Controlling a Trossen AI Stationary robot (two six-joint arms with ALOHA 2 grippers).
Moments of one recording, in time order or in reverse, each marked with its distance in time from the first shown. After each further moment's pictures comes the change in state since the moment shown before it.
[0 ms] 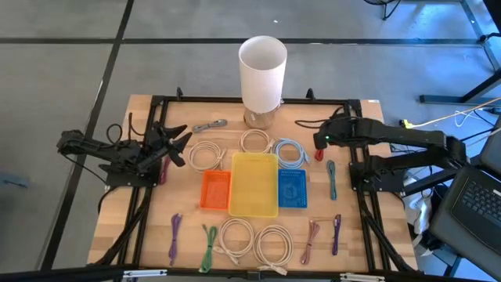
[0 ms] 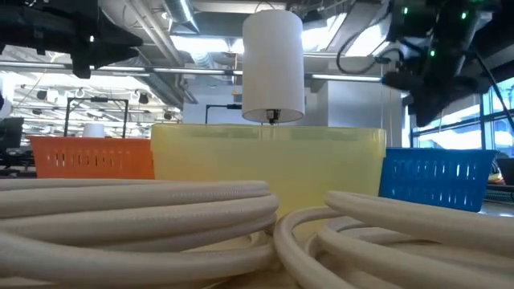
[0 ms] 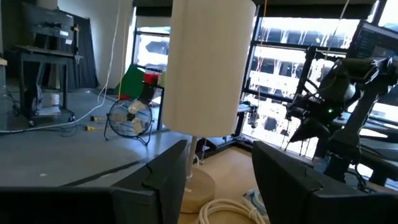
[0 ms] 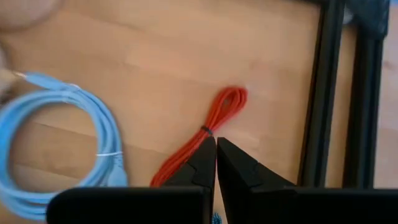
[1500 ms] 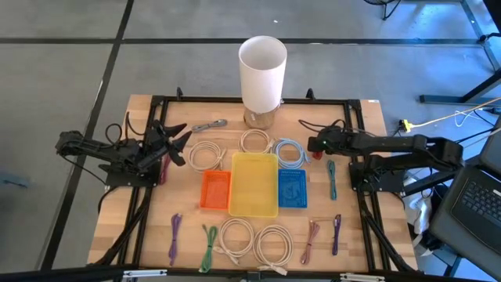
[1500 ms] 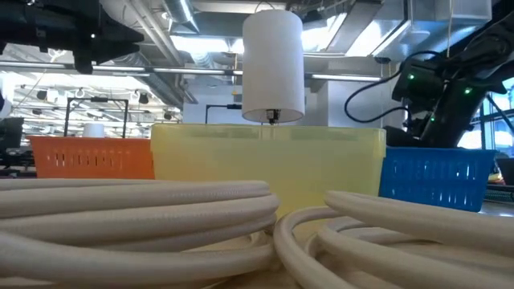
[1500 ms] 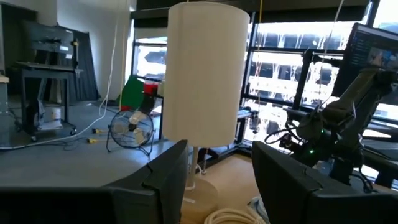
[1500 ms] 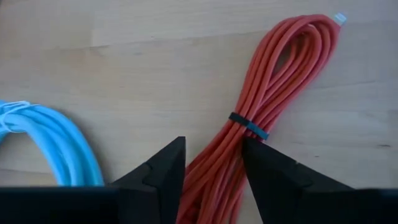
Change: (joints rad) left arm 0.026 0.007 0.000 0.057 0.035 0.069; right arm -0.147 0.076 -0.464 0.740 -0.165 0.108
